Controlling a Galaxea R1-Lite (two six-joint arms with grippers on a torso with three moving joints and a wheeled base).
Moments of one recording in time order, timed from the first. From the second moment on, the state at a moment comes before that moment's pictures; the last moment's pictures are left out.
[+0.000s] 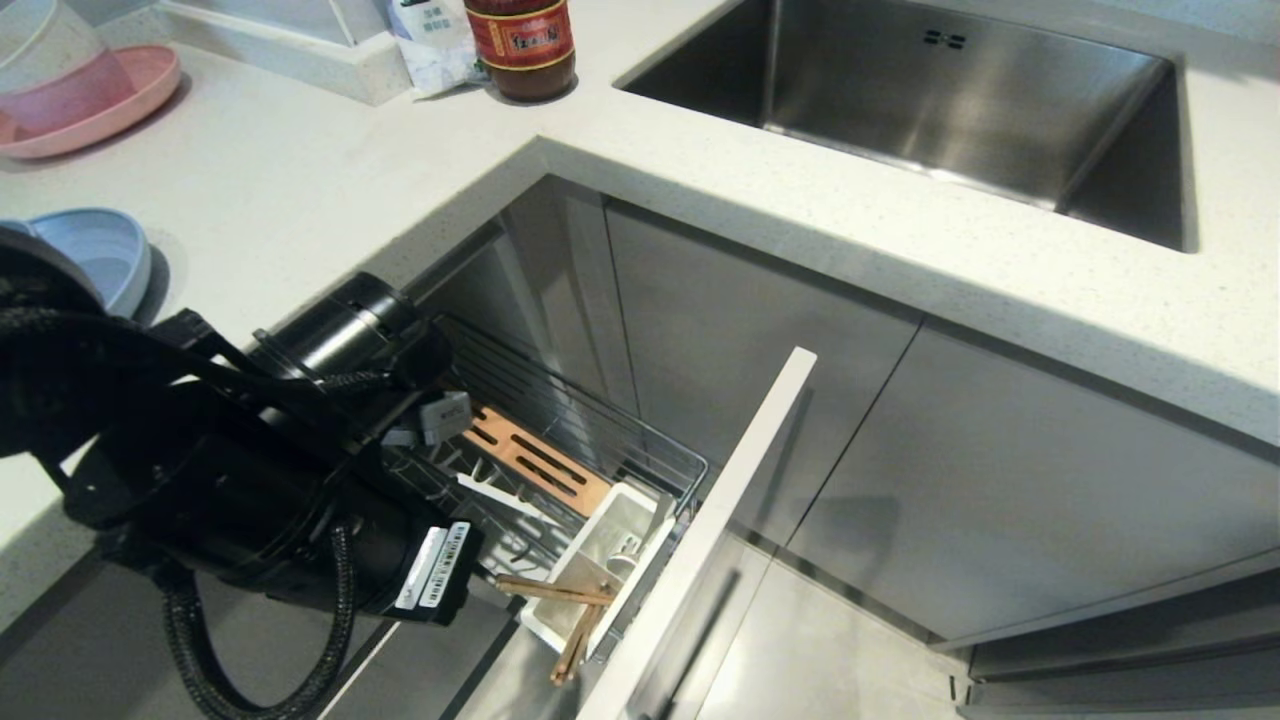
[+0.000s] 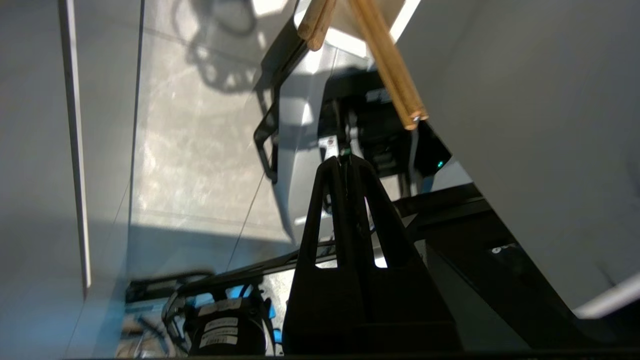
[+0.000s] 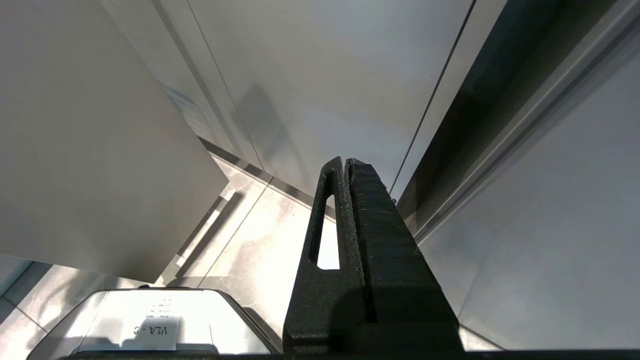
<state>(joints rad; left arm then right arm) -0.68 1.56 -1.27 0.88 0.14 -0.42 0.00 0.00 0.00 0.00 0.00 0.02</state>
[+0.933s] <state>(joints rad) -0.64 1.79 -1.29 0.94 0.11 -0.42 0.01 0.00 0.00 0.00 0.00 0.02</state>
